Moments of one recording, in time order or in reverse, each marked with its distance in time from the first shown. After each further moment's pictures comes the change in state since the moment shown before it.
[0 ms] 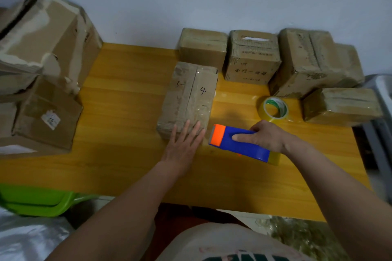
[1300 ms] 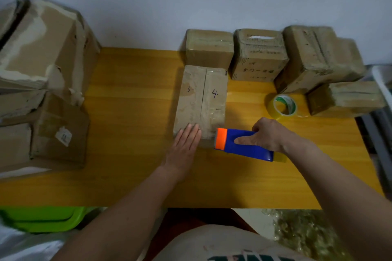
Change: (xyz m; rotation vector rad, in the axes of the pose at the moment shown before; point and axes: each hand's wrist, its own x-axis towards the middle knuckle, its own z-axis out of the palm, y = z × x) left_hand -0.010 -0.064 0.026 -0.131 0.235 0.132; right_hand -0.014 -0.073 0.022 -0.228 0.080 0.132
